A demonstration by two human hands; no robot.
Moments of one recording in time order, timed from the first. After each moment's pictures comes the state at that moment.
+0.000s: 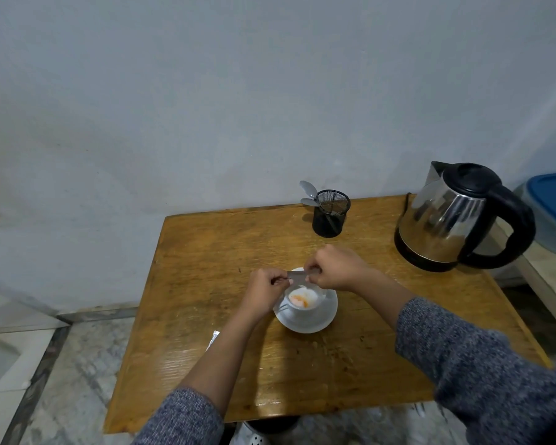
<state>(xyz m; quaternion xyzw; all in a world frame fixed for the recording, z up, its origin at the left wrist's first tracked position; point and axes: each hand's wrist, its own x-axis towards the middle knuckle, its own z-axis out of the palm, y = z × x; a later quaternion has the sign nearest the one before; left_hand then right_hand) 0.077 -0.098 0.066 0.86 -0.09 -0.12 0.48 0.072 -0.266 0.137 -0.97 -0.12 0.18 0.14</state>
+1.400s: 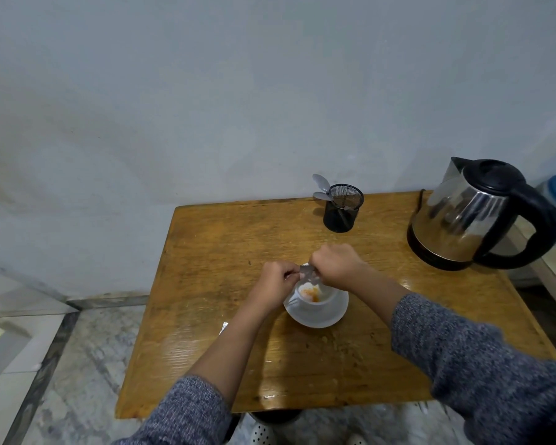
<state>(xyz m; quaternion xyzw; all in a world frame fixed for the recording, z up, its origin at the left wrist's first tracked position) 0.078 -0.093 0.073 0.89 -0.15 -0.10 0.43 0.080 -0.237 0.130 -0.97 -0.17 0.17 -0.08</state>
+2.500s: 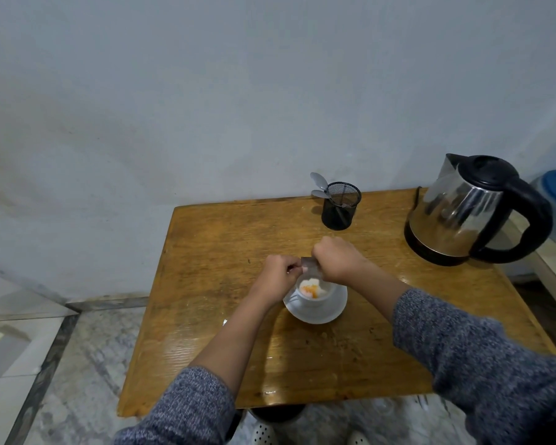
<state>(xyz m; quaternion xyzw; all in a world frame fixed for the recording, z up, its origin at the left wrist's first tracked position) 0.078 -0.098 0.081 0.89 -0.14 -0.13 0.42 0.072 -0.236 0.142 -0.98 -0.13 0.16 -0.03</state>
